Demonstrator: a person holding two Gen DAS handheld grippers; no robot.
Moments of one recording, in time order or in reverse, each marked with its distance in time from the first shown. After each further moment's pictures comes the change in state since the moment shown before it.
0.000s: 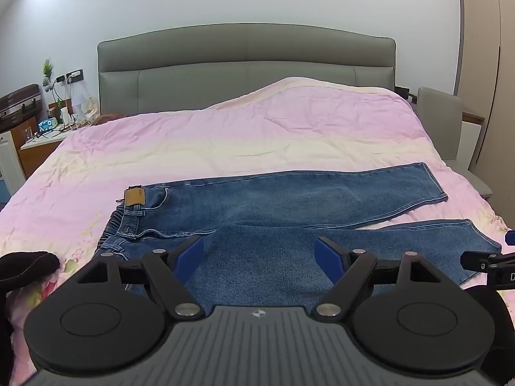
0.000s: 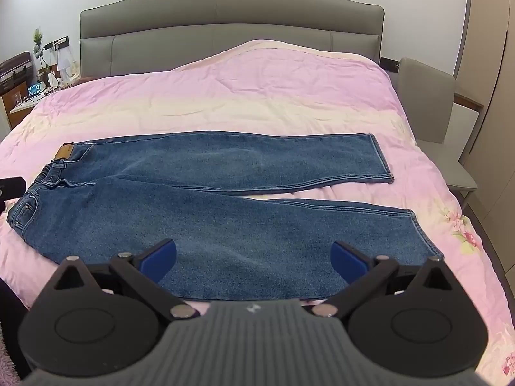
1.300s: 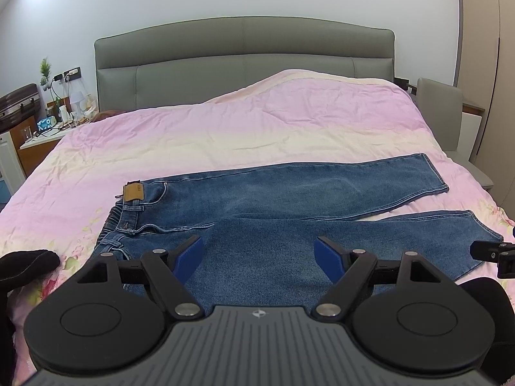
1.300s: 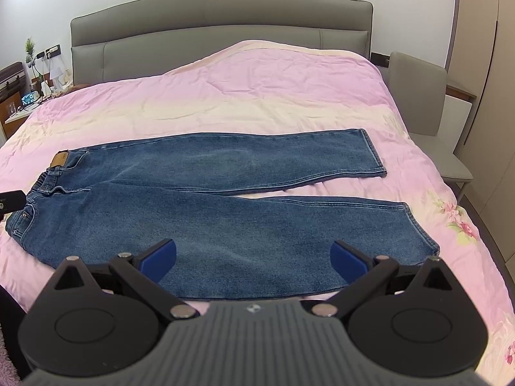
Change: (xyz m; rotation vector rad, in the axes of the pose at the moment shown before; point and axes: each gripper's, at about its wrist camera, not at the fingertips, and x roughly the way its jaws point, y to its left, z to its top) left arm 0.005 -0.004 -0.003 0.015 0.025 0.006; right arm -0.006 -0.006 -0.001 0.041 -0.008 -0.023
